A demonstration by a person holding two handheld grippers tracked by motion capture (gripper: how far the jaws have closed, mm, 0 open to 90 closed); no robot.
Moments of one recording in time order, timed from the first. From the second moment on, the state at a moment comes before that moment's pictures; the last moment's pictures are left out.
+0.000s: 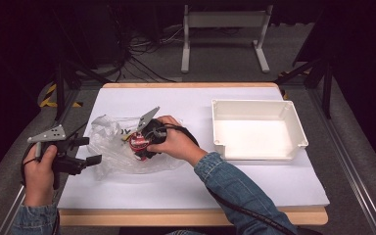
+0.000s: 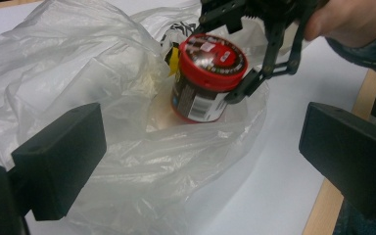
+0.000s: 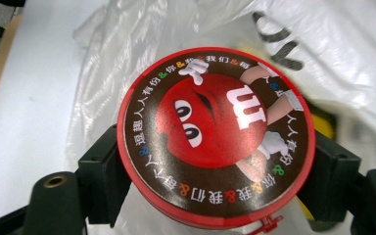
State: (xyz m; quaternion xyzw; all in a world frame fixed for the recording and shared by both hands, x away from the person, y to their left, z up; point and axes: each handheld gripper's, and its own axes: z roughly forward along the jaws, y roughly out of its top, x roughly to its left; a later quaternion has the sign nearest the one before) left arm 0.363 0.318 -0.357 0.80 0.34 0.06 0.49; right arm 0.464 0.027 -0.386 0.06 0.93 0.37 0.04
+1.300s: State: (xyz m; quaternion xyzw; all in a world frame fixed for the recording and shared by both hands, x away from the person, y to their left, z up) left arm 0.389 0.305 -0.356 0.80 0.36 0.08 0.48; right arm 0.471 -0.091 -0.274 0.16 0.89 0.41 0.12
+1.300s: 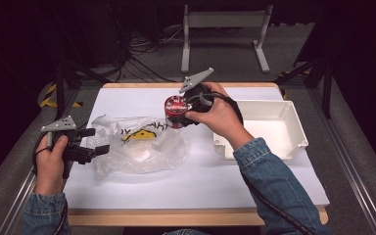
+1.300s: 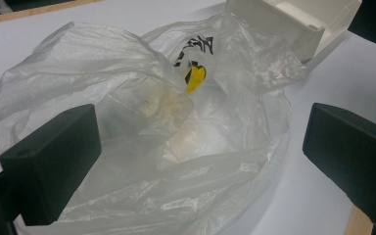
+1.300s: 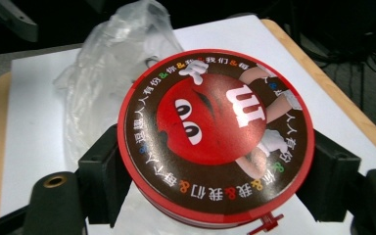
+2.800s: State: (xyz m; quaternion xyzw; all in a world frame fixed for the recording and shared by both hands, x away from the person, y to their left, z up) left arm 0.373 0.315 -0.361 0.79 0.37 0.11 0.48; right arm 0.531 -0.240 -0.313 0.29 0.87 0.36 0.16
